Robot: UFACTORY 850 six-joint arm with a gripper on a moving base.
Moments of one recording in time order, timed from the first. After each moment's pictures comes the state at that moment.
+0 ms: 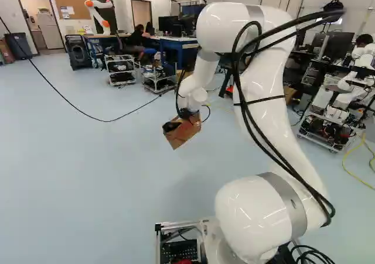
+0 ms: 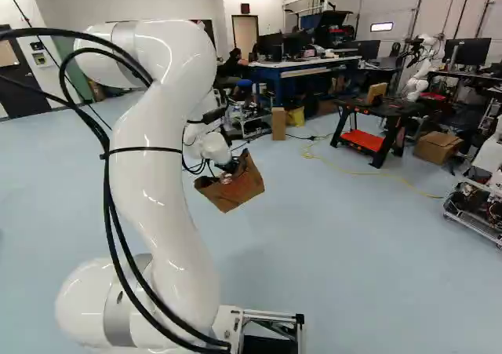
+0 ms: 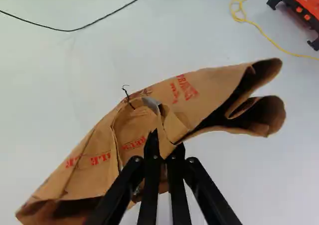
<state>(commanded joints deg) 6.1 -34.0 -55.8 0.0 19.5 0.0</state>
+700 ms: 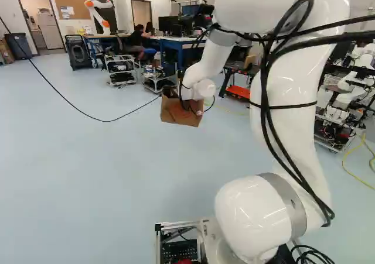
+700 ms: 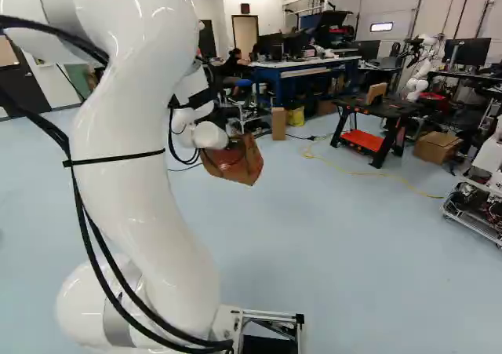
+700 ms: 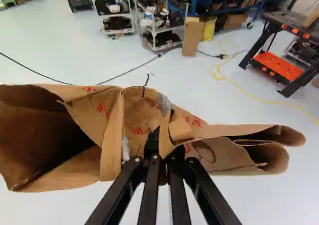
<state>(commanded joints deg) 5.5 -19.4 -46.9 0.0 33.5 0.0</state>
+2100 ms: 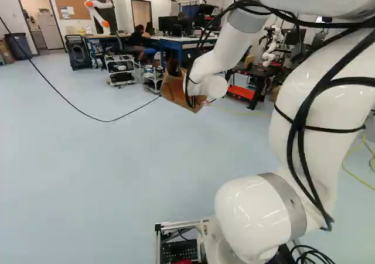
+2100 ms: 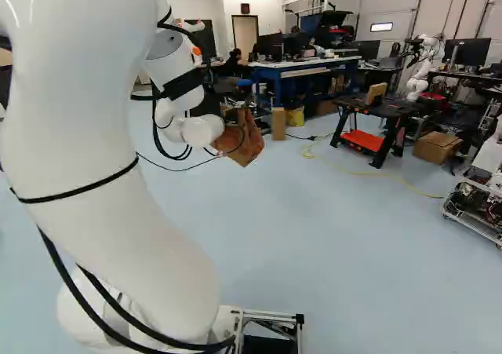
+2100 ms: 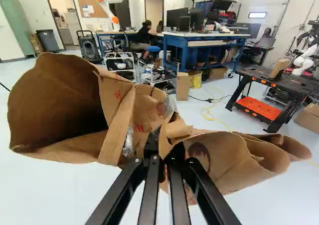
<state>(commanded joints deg) 4.6 -5.3 -37.1 0.0 44.7 0.0</state>
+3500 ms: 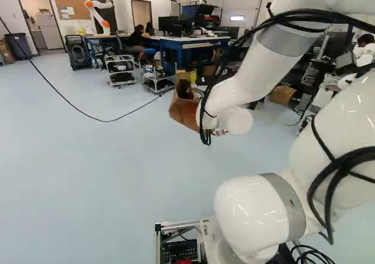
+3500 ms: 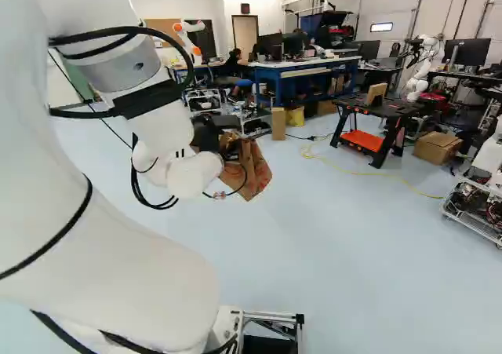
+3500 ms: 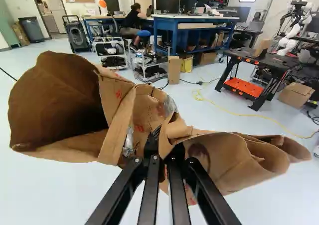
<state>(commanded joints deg) 1.0 11.3 -12.1 0.0 48.8 0.0</state>
